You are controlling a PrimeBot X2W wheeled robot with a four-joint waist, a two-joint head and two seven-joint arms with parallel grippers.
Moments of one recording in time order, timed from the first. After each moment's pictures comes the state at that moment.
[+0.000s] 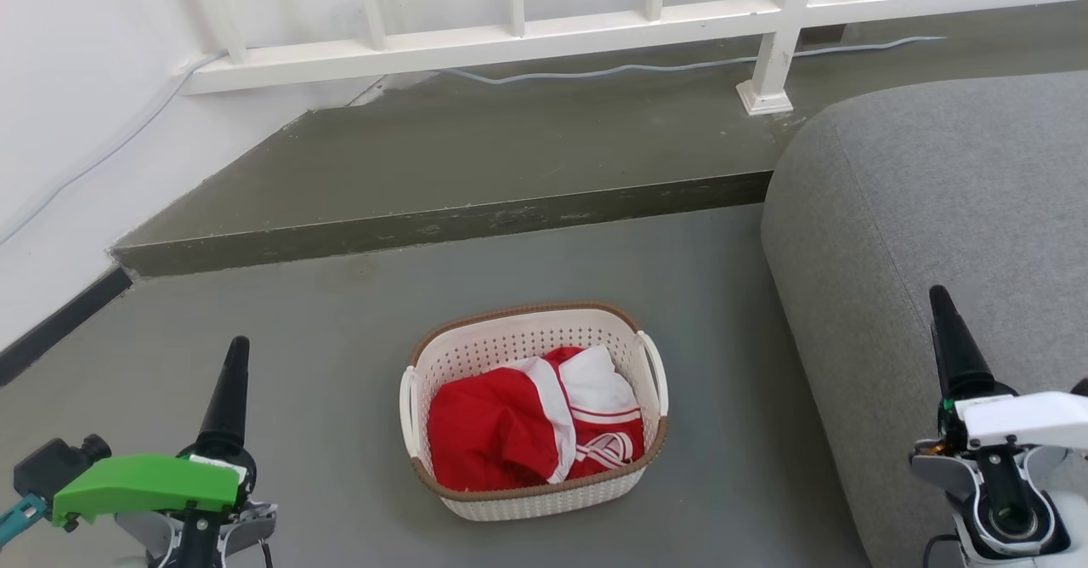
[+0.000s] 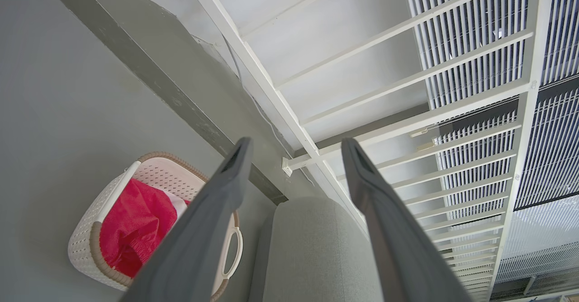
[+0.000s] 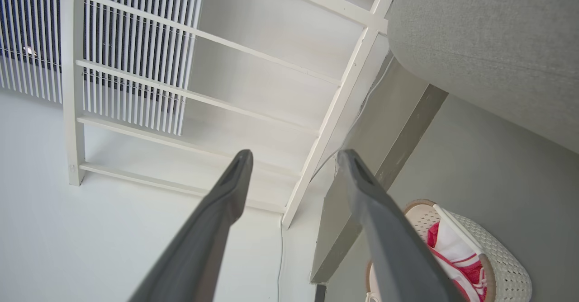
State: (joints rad) left arm -0.05 0.12 -0.07 0.21 -1.35 -0.12 -0.04; right arm -0.03 -0.10 -0.03 0.25 1.32 0.12 -0.04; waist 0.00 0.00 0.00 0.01
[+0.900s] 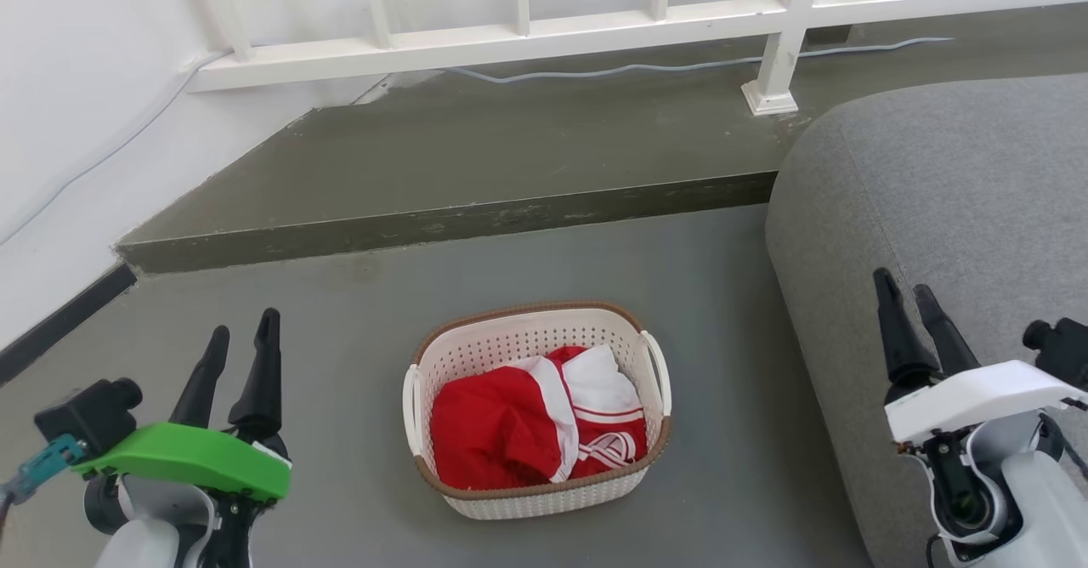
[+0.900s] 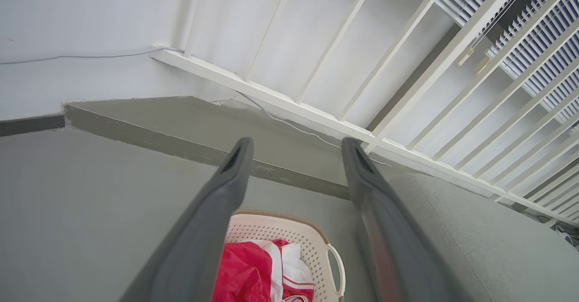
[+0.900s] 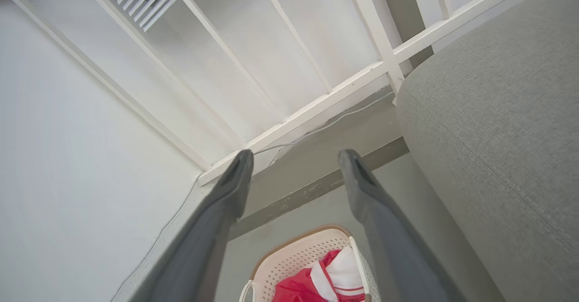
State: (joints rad) left arm -0.08 0.19 -0.19 0.14 -0.87 -0.06 -0.12; right arm -0.05 -0.19 0.13 0.19 0.80 0.04 -0.12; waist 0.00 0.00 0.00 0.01
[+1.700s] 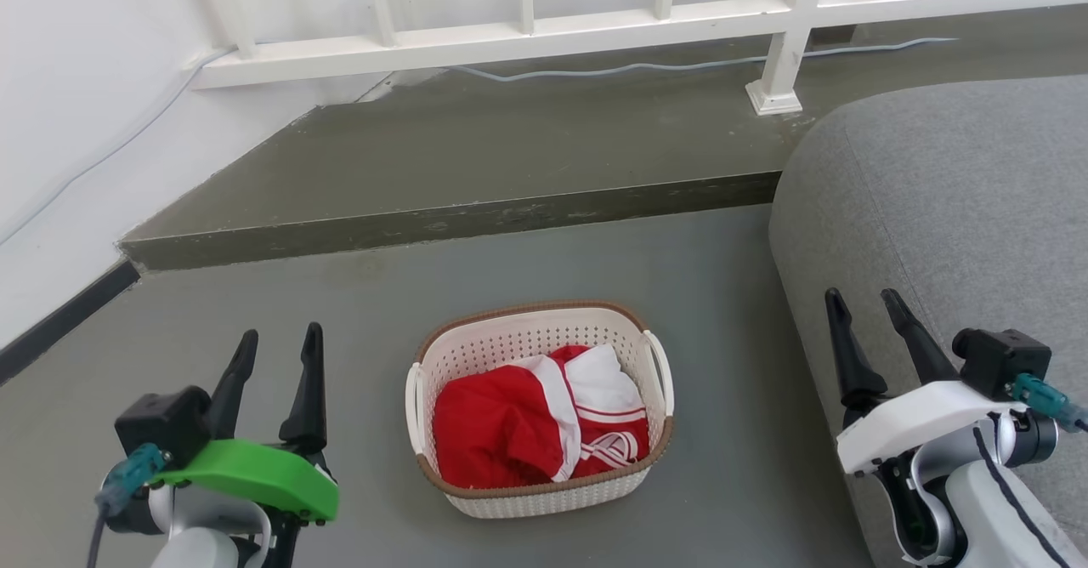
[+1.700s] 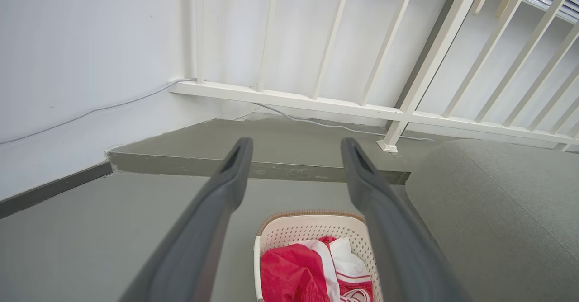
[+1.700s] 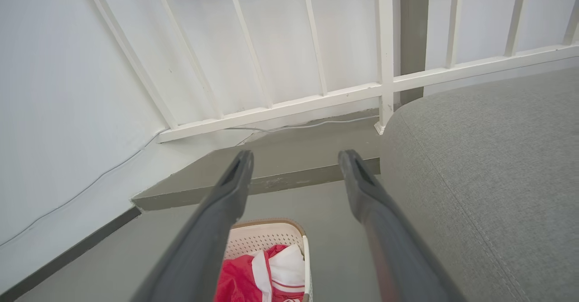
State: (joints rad) left arm -0.07 0.18 -0.27 0.14 -0.58 0.02 -0.19; right arm -0.05 -0.20 0.25 0.20 0.47 -0.04 -0.19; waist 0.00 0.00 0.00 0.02
